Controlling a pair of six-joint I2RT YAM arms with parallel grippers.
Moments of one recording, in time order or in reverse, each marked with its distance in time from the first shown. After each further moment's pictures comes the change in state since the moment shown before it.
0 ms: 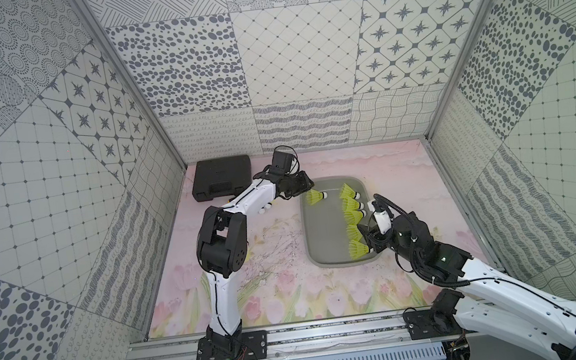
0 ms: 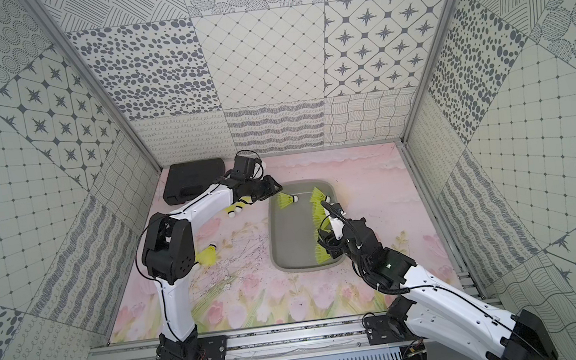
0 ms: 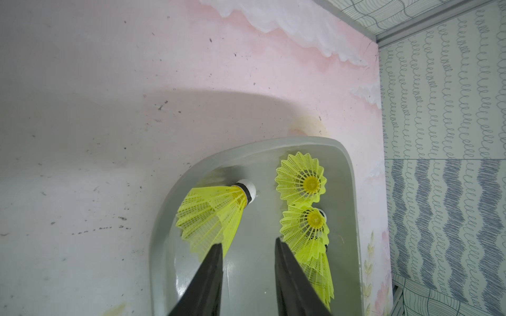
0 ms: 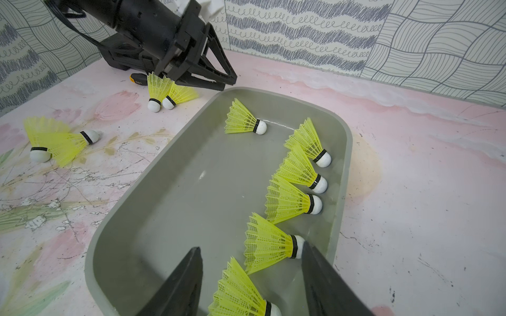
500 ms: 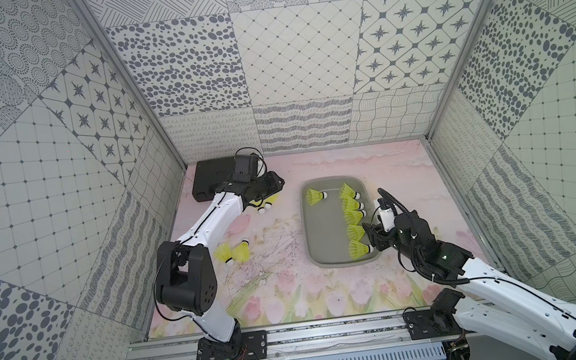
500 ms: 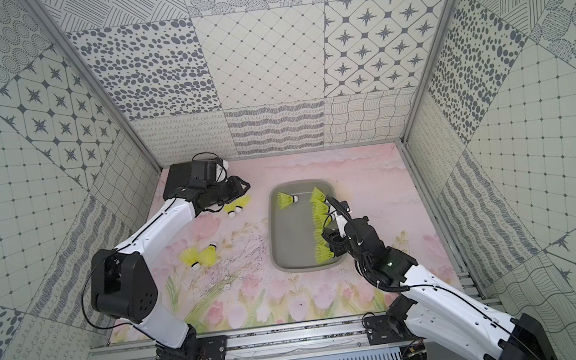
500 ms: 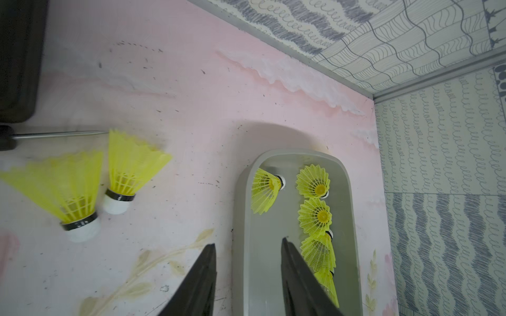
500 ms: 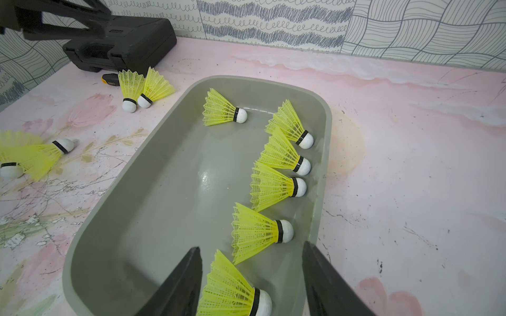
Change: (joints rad) left arm 0.176 -0.381 -0.295 -0.025 -0.093 0.024; right arm -0.050 0.000 0.000 -0.054 0.011 0.076
